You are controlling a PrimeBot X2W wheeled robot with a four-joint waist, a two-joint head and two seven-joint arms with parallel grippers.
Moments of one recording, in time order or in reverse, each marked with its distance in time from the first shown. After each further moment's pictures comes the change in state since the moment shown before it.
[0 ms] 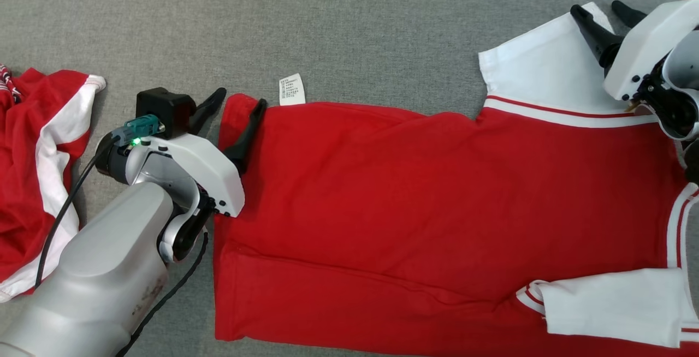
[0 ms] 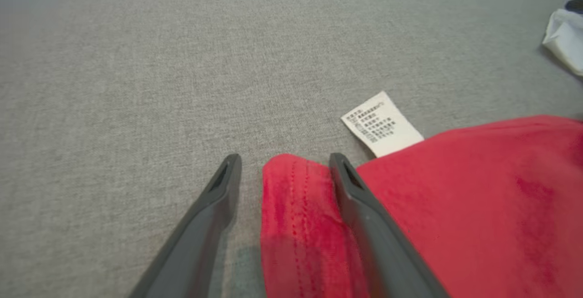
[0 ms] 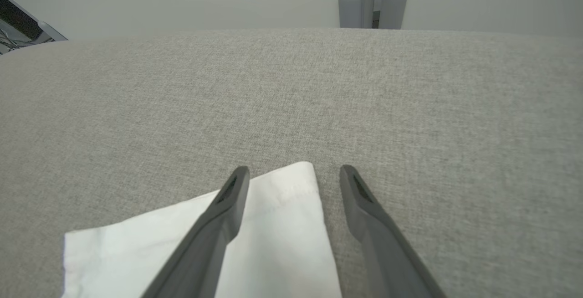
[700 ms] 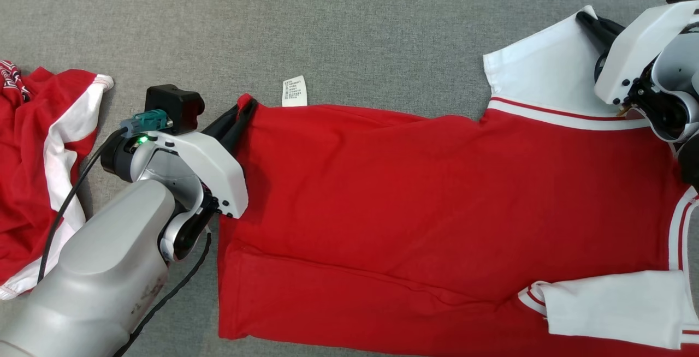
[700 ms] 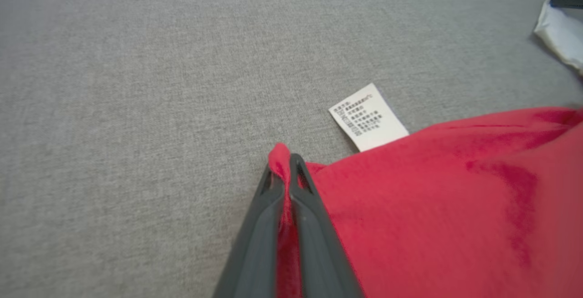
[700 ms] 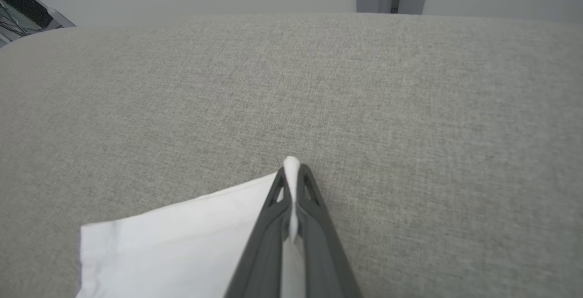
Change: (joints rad) left arm -0.017 0.002 -0.022 -0.010 -0.020 -0.013 0.072; right arm -0.048 -0.003 0.159 0.044 0.129 0.000 -0.006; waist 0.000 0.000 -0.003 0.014
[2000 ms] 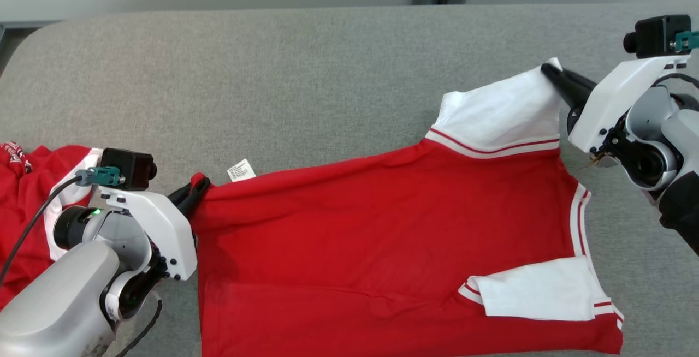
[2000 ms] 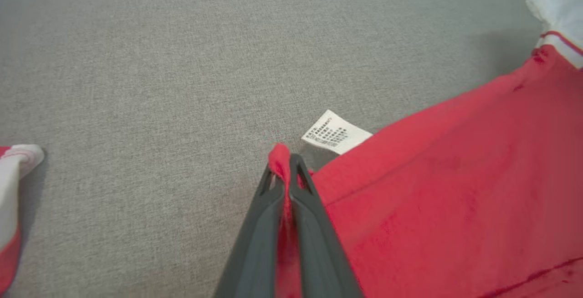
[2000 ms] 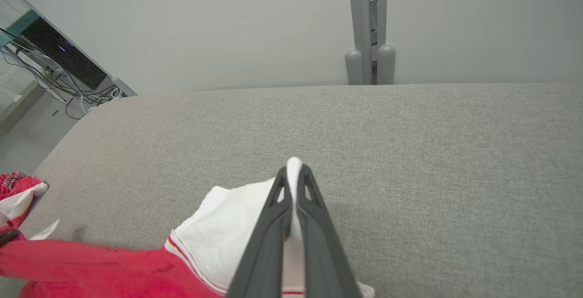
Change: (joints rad) left arm 0.186 0.188 0.007 -0.136 -0.136 0.017 0.153; right arm 0.092 -0.056 0.198 -0.134 0.282 0.000 -0.091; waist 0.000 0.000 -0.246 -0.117
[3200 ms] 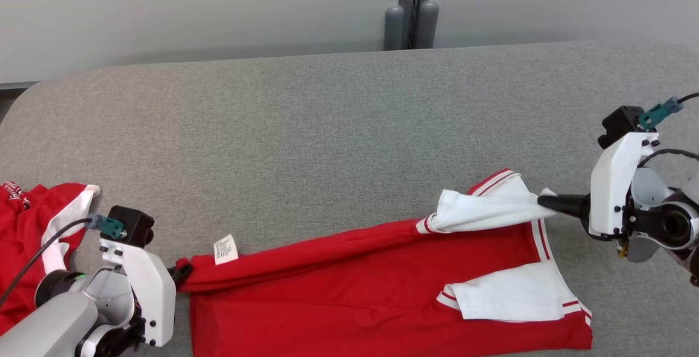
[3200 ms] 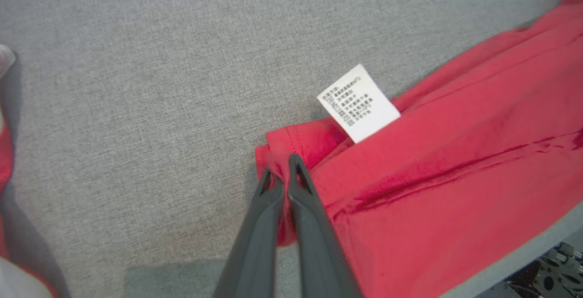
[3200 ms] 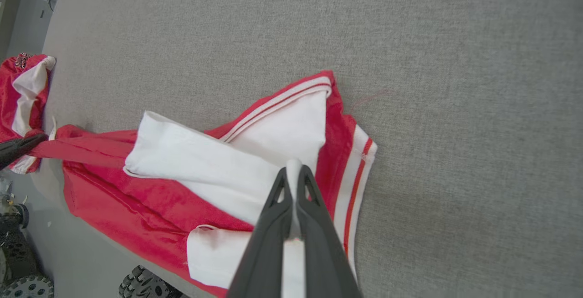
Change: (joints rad) left arm 0.107 0.121 -0.077 -0.073 -0.064 0.004 0.210; right arm 0.134 -0.157 0.117 -0.175 0.218 0.000 0.437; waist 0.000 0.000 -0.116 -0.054
